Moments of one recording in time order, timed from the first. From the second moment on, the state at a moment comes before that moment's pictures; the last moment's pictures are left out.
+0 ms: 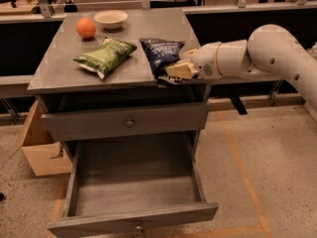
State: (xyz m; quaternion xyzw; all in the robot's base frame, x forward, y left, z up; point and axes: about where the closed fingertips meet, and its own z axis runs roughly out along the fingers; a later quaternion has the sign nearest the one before) arm 0.681 -0.053 0.889 -0.44 0.70 0.24 0.50
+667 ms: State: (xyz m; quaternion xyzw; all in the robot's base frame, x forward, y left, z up) arm 0.573 -0.029 0.831 -0.52 0.68 0.27 0.44
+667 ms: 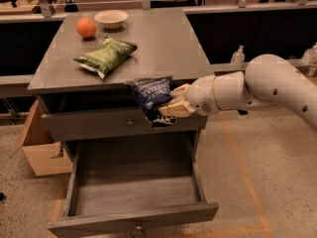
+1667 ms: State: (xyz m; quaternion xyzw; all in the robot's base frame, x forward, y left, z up) arm 0.551 -0.003 0.739 -0.57 0.66 0.27 0.41
